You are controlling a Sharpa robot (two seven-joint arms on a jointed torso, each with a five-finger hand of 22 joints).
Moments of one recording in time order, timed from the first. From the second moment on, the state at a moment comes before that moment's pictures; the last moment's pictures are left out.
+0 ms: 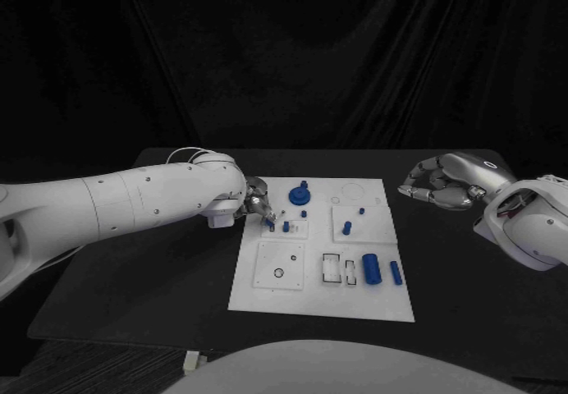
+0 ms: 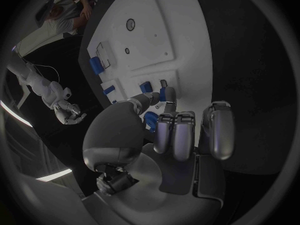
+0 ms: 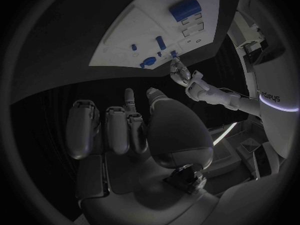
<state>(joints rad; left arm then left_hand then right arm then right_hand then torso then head) 1.26 -0.64 -0.21 1.27 -1.00 0.18 -0.47 1.07 -0.04 0.56 0.03 0.49 0.98 0.06 0.32 1.11 1.46 -0.02 1.57 1.31 1.47 -0.07 1.57 1.31 0.05 1.45 0.05 1.38 1.31 1.28 -1.05 -0.21 1.62 -1.42 -0.42 -0.05 1.21 0.03 0.05 0.28 0.38 0.76 0.10 0.49 0.32 1.46 0.01 1.57 1.31 1.46 -0.06 1.42 1.25 0.05 1.46 0.04 1.33 1.31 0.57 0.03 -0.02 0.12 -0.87</state>
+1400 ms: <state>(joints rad) 1.24 -0.65 -0.21 1.28 -1.00 0.18 -0.47 1.07 -0.04 0.56 0.03 0.48 0.99 0.06 0.31 1.11 1.46 -0.02 1.57 1.31 1.47 -0.07 1.57 1.31 0.05 1.45 0.05 1.38 1.31 1.28 -1.05 -0.21 1.62 -1.42 -0.42 -0.05 1.21 0.03 0.05 0.28 0.39 0.76 0.09 0.49 0.32 1.46 0.01 1.57 1.31 1.46 -0.06 1.42 1.24 0.05 1.46 0.04 1.33 1.31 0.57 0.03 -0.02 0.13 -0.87</state>
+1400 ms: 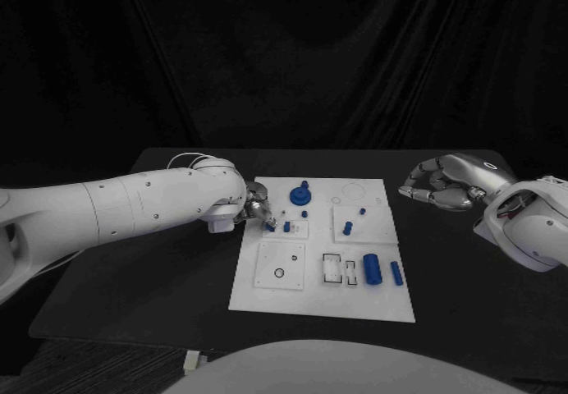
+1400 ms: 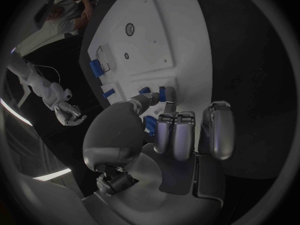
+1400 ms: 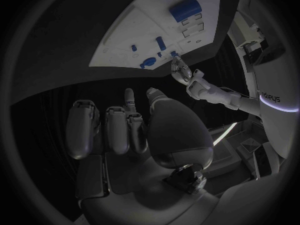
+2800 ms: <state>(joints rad) 1.23 -0.64 -0.21 1.26 -1.00 0.19 -0.46 0.92 0.02 0.30 0.20 0.07 1.02 0.04 0.29 1.09 1.47 -0.02 1.57 1.31 1.47 -0.07 1.57 1.31 0.05 1.45 0.05 1.37 1.31 1.28 -1.05 -0.21 1.61 -1.42 -0.42 -0.05 1.21 0.02 0.05 0.28 0.39 0.76 0.09 0.49 0.32 1.46 0.01 1.57 1.31 1.46 -0.06 1.41 1.24 0.05 1.46 0.04 1.33 1.31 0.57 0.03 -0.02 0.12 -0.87</state>
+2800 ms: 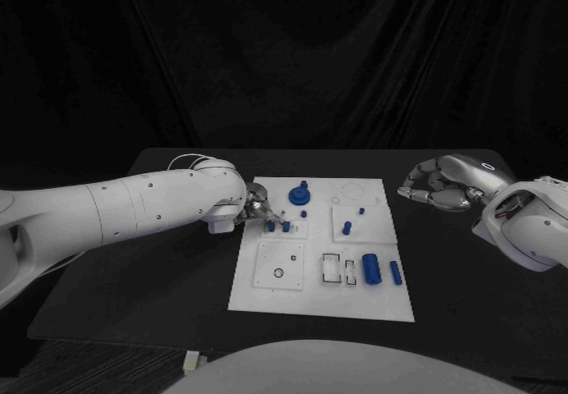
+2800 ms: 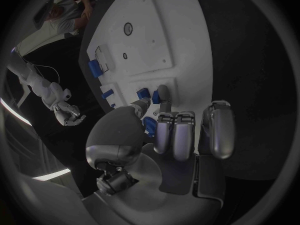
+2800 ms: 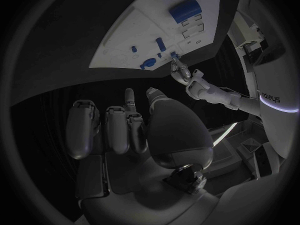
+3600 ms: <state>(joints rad) 1.23 -0.64 -0.21 1.25 -1.00 0.20 -0.47 0.92 0.05 0.16 0.29 0.06 0.99 0.03 0.44 1.28 1.47 -0.03 1.57 1.31 1.47 -0.07 1.57 1.31 0.05 1.45 0.04 1.37 1.31 1.27 -1.05 -0.21 1.61 -1.42 -0.41 -0.05 1.21 0.02 0.05 0.28 0.39 0.76 0.09 0.49 0.32 1.46 0.01 1.57 1.31 1.46 -0.06 1.41 1.24 0.05 1.46 0.04 1.33 1.31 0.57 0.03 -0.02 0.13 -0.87</state>
